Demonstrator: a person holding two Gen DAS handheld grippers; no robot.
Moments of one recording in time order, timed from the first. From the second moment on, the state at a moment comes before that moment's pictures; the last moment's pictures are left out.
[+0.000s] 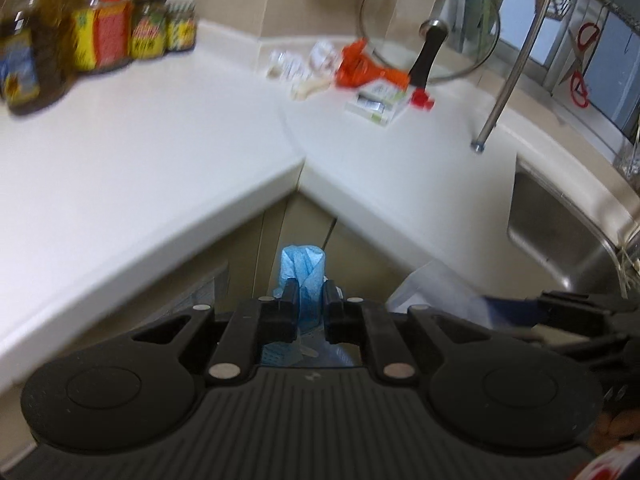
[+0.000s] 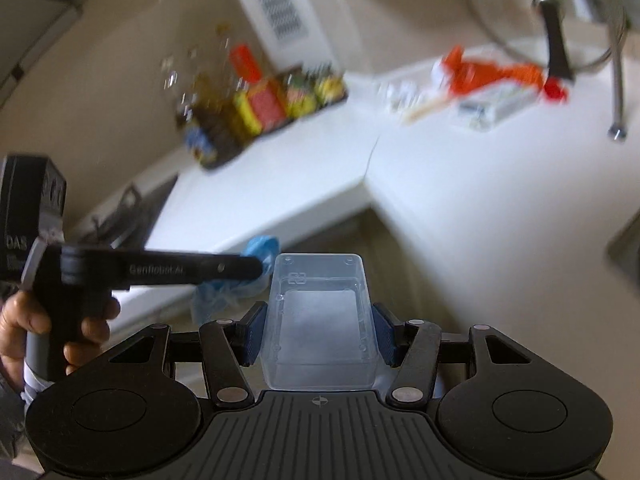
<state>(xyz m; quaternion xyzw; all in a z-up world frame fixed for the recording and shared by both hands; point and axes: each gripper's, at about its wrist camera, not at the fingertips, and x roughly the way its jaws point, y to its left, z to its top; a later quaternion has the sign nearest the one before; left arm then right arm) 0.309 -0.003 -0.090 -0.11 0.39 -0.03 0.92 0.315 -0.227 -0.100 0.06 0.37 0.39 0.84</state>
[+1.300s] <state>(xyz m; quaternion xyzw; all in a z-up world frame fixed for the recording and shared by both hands) 0.319 0.034 -0.288 -0.20 0.52 0.06 0.83 0.353 -0.170 -0.273 0.02 0.49 0.33 0.81</state>
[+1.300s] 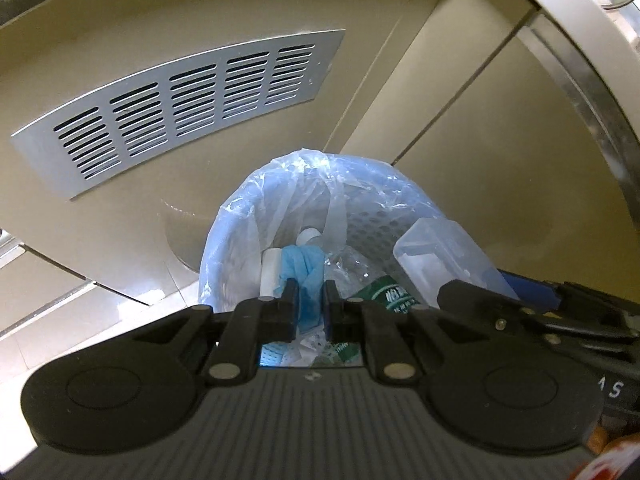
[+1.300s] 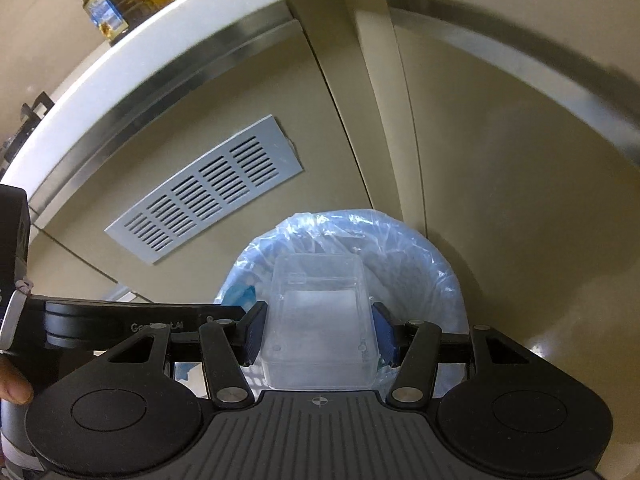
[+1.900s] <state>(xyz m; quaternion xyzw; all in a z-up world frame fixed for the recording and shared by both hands) 0.320 0.040 -0.288 -0.19 0.52 0.08 0.83 0.364 -0.153 -0.283 0.02 0.50 0.33 0.80</state>
